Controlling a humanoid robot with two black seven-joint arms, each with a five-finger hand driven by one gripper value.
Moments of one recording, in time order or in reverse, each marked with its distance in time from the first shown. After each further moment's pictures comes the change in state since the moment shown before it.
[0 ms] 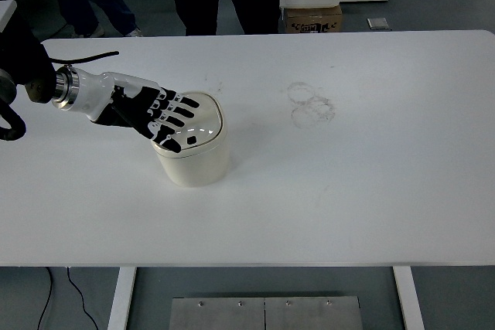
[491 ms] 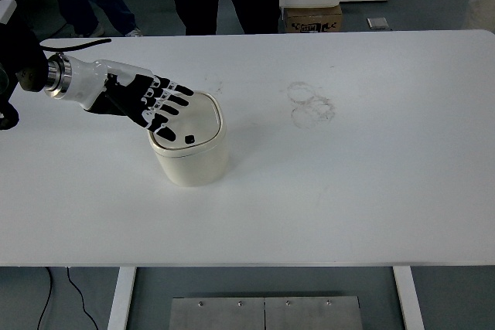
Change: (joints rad) left arm -0.036 0.012 -0.003 0.025 0.001 -0.002 0.000; right arm 0.000 0.000 0.000 0.000 0.000 0.000 0.000
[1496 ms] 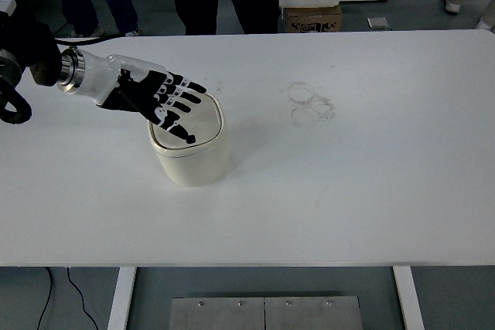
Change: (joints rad) left arm -0.023 -0.042 -0.002 -0.002 -0.010 0.005 0.013; right arm 0.000 0.000 0.000 0.000 0.000 0.000 0.000
